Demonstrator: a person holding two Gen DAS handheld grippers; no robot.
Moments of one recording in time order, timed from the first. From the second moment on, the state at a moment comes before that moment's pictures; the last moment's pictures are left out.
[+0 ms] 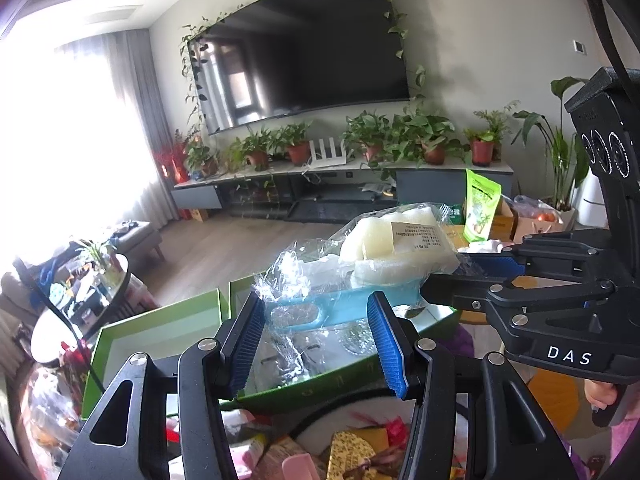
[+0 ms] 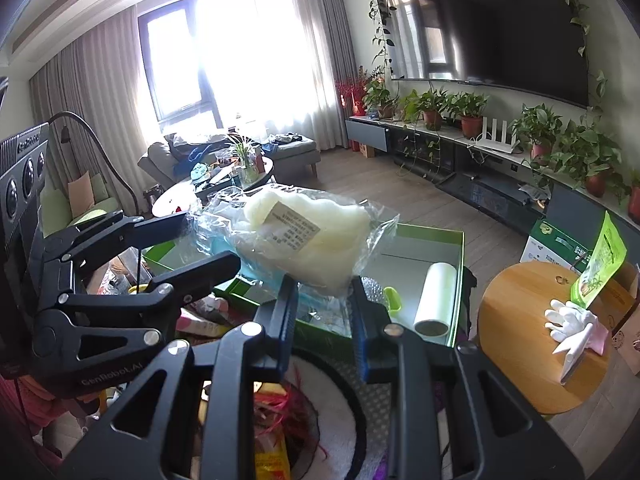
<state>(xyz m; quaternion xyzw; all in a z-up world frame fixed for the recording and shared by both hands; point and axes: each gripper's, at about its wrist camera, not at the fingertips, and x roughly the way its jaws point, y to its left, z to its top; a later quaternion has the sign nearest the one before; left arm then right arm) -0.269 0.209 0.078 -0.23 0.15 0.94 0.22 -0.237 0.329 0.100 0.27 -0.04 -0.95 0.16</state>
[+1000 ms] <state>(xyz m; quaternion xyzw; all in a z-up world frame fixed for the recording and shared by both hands) -0.319 0.222 0.061 -0.25 0.17 0.93 0.20 -0.292 0.336 0.084 0.29 -0.04 -0.94 0.16</state>
